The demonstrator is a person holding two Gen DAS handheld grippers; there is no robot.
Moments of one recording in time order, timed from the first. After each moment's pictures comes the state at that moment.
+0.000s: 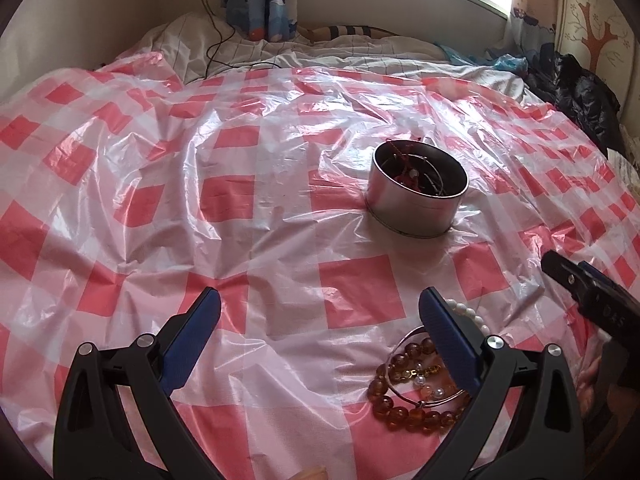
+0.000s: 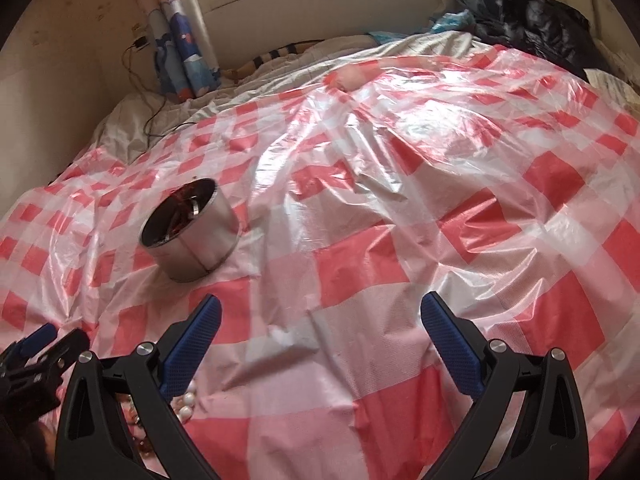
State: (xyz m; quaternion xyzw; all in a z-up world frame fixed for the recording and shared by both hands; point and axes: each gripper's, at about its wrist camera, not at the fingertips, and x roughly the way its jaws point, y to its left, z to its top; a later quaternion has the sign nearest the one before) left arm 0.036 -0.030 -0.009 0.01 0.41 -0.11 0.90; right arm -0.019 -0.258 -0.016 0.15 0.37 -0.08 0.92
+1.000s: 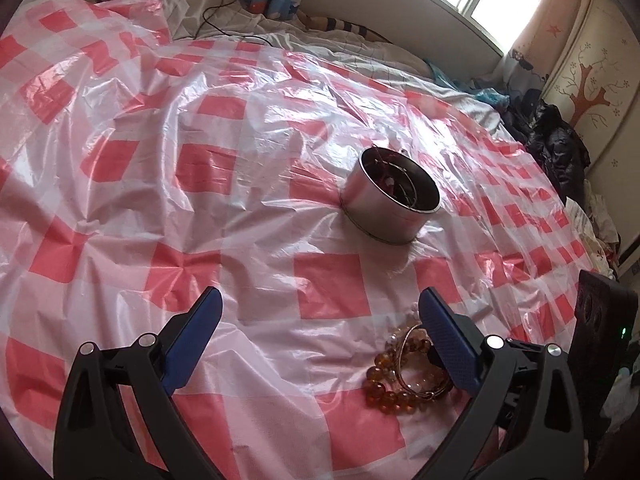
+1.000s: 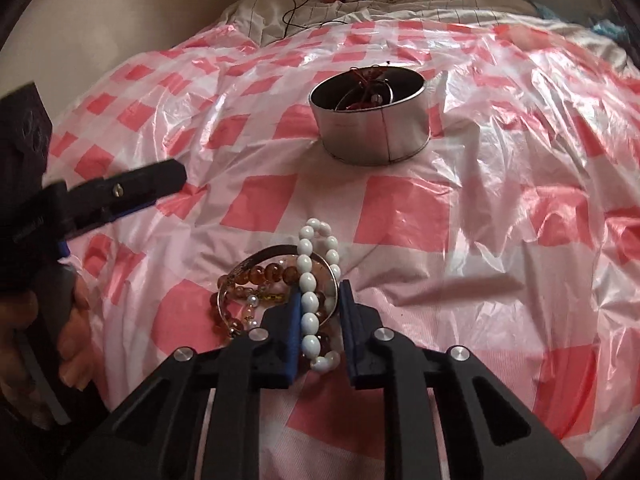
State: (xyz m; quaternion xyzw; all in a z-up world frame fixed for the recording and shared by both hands) left arm 0.043 -0.014 -0.018 -0.10 0.44 -0.19 0.87; right arm -0.007 -0.200 -0.042 0.13 0.47 0.14 0.86
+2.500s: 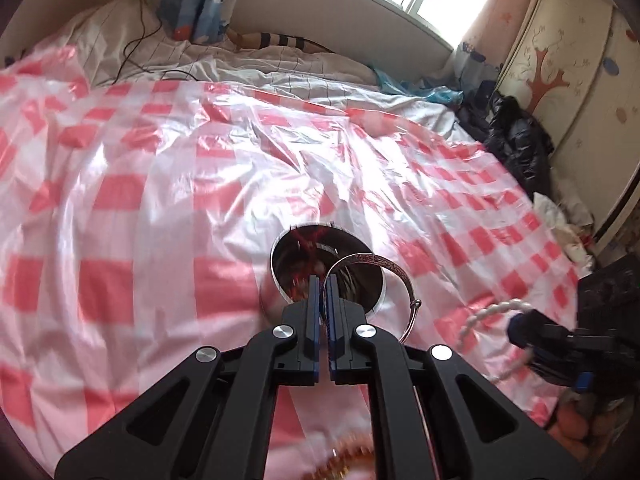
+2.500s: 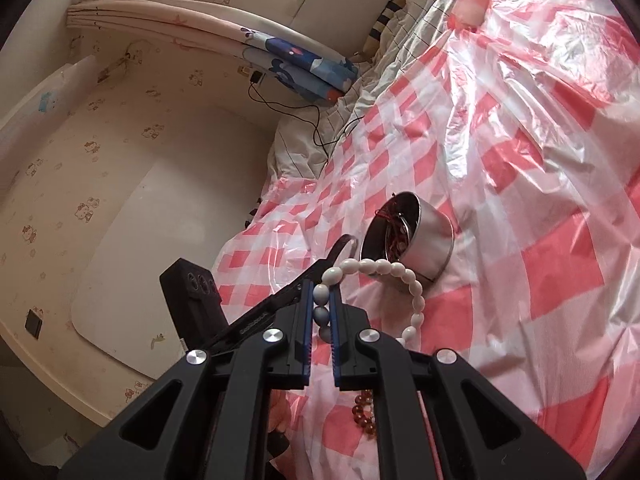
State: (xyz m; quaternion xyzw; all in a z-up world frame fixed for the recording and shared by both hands) left arm 0.127 -0.084 0.016 -0.06 0.40 -0.26 0.88; right arm 0.031 -0.303 0.016 0.45 0.31 0.23 0.81
